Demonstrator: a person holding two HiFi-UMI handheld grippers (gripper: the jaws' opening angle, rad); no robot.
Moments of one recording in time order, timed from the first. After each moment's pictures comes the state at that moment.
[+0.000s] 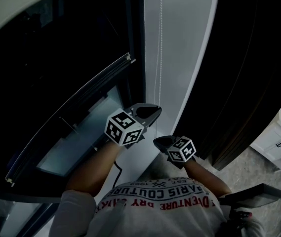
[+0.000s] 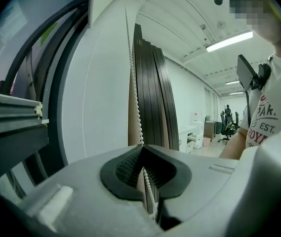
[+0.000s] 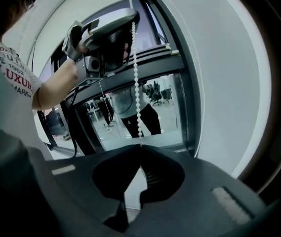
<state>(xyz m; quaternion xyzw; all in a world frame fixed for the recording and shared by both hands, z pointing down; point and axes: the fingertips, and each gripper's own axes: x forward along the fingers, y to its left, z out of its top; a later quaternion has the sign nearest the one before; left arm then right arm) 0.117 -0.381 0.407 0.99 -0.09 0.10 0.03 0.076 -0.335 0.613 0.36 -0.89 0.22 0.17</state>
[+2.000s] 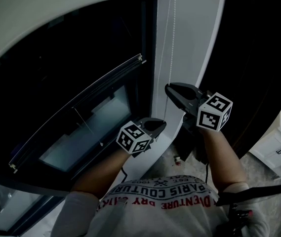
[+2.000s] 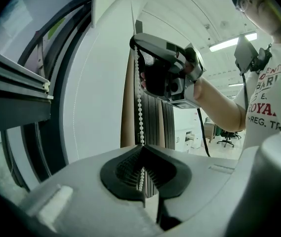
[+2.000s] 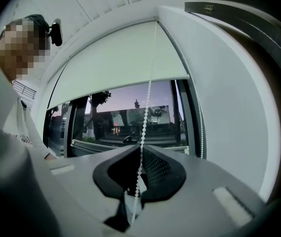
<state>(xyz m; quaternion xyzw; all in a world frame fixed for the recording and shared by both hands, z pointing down) 0.101 -0.339 0.465 0.99 -0.10 0.11 0.06 0.084 -0.371 0.283 0.36 -0.93 0.02 -0.03</state>
